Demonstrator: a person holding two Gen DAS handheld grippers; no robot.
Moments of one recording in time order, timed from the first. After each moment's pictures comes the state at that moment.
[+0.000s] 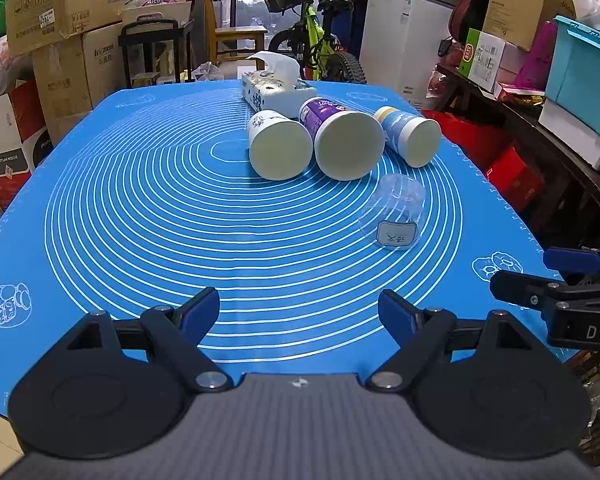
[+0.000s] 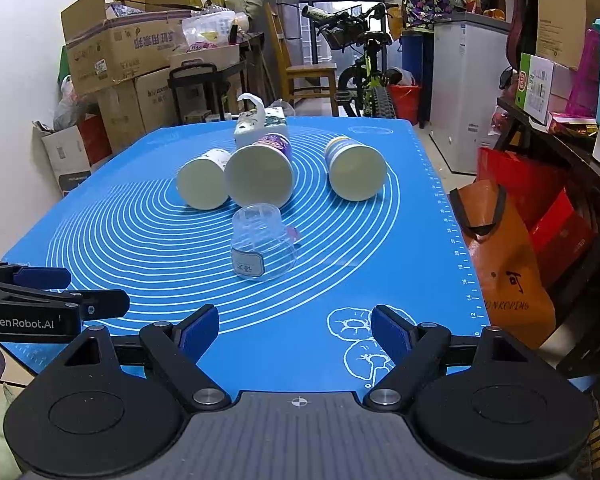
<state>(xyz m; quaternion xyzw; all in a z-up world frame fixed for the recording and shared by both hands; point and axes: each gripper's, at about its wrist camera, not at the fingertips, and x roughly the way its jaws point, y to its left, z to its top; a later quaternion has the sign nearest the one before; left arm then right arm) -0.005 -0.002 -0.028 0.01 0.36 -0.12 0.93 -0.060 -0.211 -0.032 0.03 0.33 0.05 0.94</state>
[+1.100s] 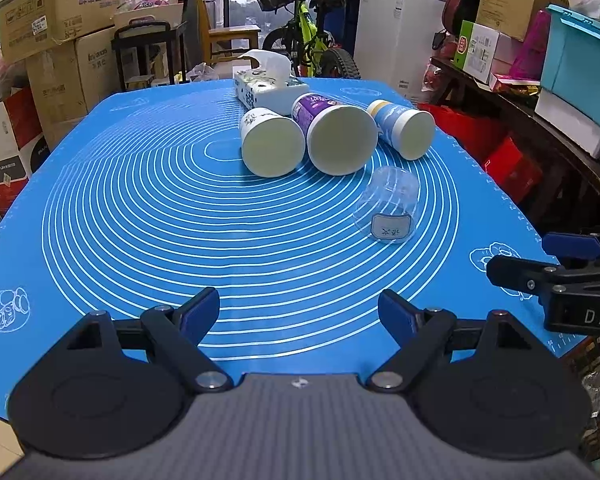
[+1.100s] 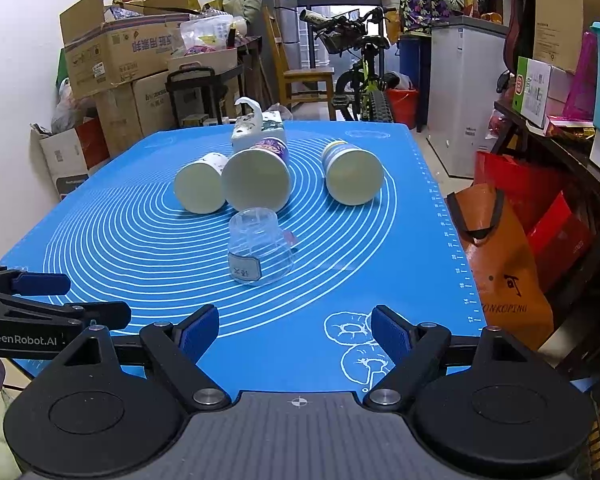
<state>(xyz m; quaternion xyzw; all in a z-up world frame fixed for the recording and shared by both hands) -0.007 -0.009 -0.030 0.03 0.36 -0.12 0.92 -0.059 -0.210 -0.032 0.02 0.33 0.05 0.94</state>
